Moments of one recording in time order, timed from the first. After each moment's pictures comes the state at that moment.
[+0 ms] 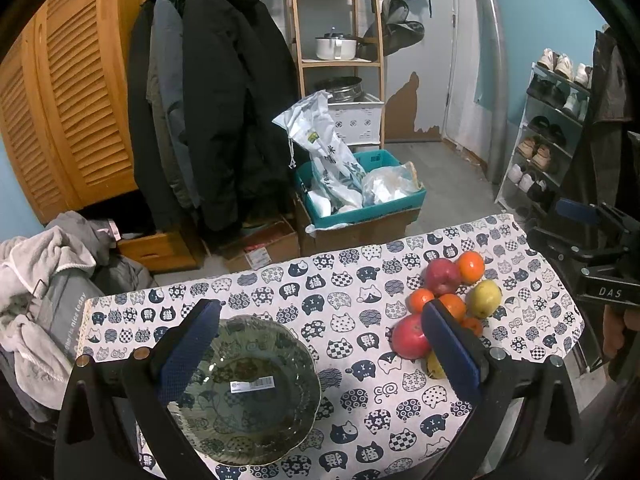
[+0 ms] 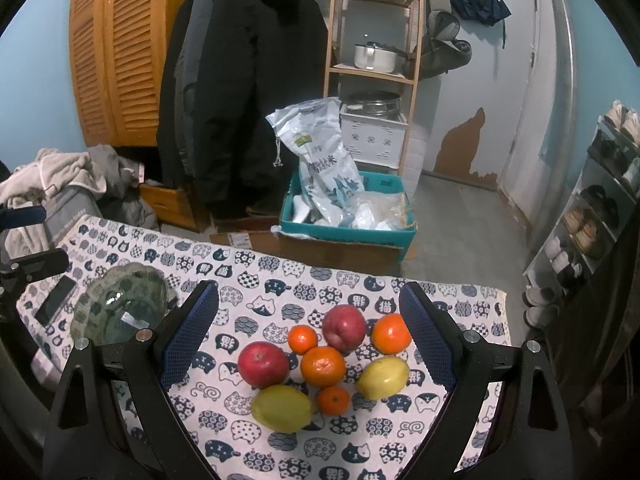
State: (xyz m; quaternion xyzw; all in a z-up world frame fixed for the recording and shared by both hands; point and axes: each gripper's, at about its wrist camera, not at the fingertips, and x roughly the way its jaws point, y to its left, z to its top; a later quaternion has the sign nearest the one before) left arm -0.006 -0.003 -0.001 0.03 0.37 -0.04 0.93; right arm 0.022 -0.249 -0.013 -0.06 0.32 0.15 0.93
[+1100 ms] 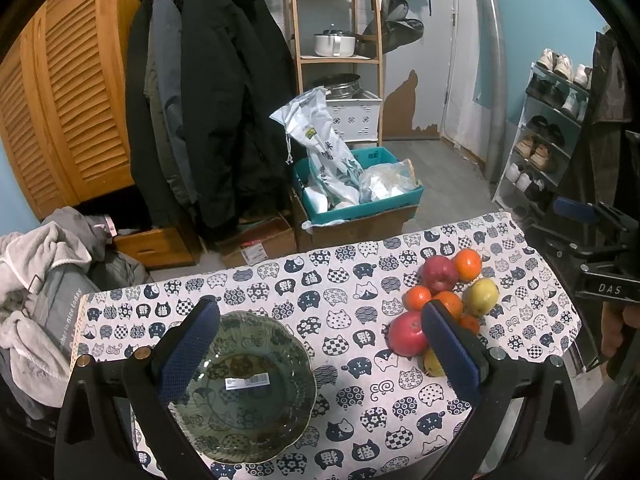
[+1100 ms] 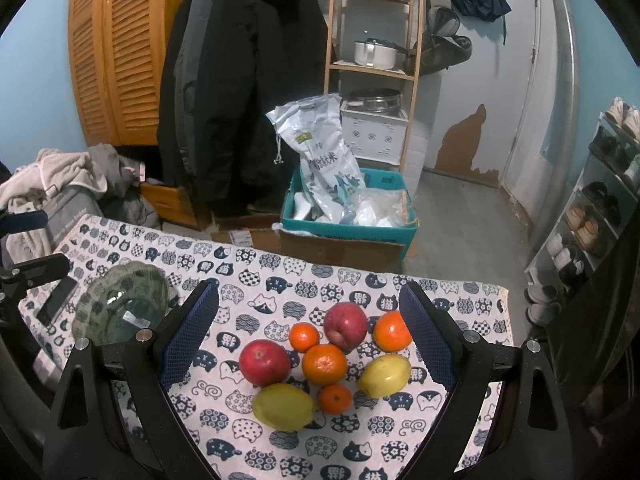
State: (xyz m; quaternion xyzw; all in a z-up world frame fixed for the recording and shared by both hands) left arm -0.006 -0.005 -0.002 0.03 0.37 -0.05 0.93; right arm 0.021 -0.247 -0.013 -0.06 0.32 0.16 0.93
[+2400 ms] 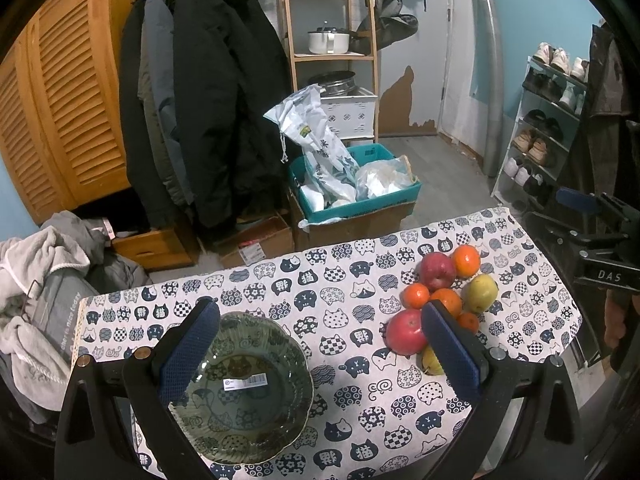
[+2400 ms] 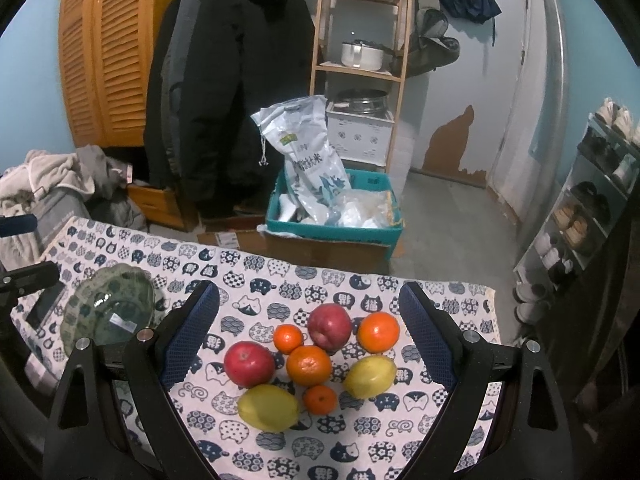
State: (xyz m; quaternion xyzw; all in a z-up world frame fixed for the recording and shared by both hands) left arm -0.009 -0.008 -0.006 0.03 0.37 -0.05 0.93; right arm 0.025 -0.257 -0.011 -0.07 0.32 0.14 0.93
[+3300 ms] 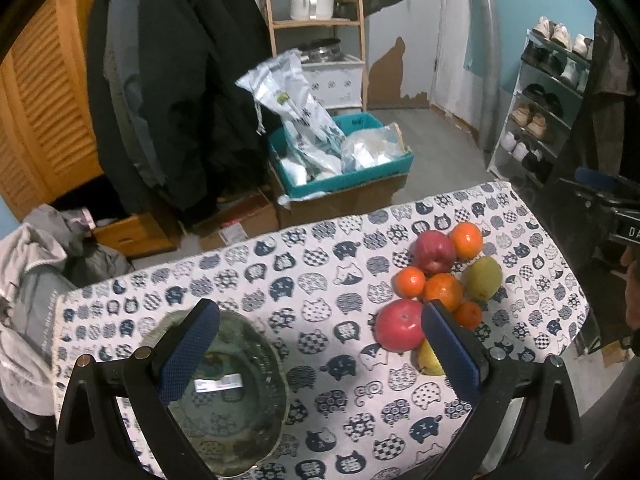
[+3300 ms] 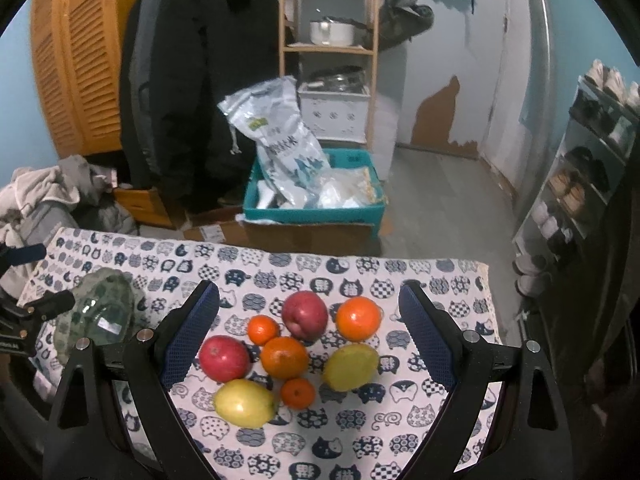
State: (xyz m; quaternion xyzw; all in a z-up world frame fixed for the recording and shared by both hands) left arm 0.039 -0.038 -0.046 0.04 0.42 -0.07 0.90; right arm 0.057 -0.306 -0.031 -0.03 0.36 0.11 0.92
